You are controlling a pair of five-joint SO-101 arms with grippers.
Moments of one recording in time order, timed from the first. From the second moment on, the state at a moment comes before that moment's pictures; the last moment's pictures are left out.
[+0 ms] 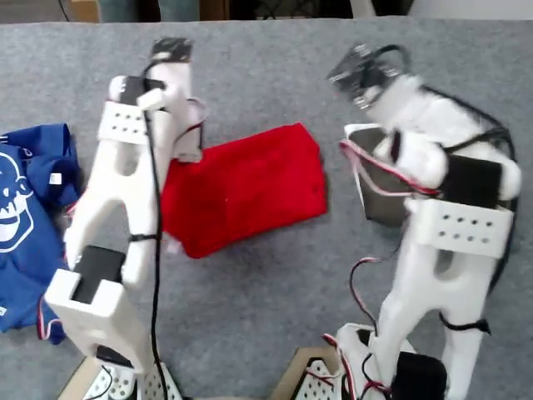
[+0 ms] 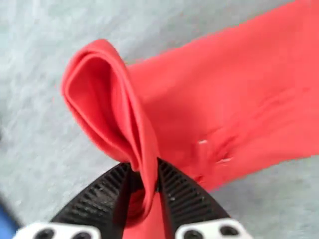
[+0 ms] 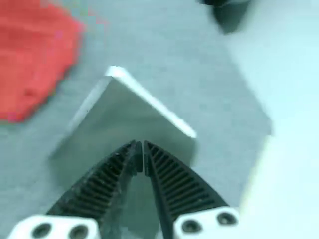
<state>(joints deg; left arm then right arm) 9.2 10.3 -22.3 92.9 9.0 12.4 -26.2 0.7 74.2 57.2</state>
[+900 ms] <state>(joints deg) 24.5 53.0 -72.3 88.2 19.5 21.3 -26.2 1.4 64.0 57.2</state>
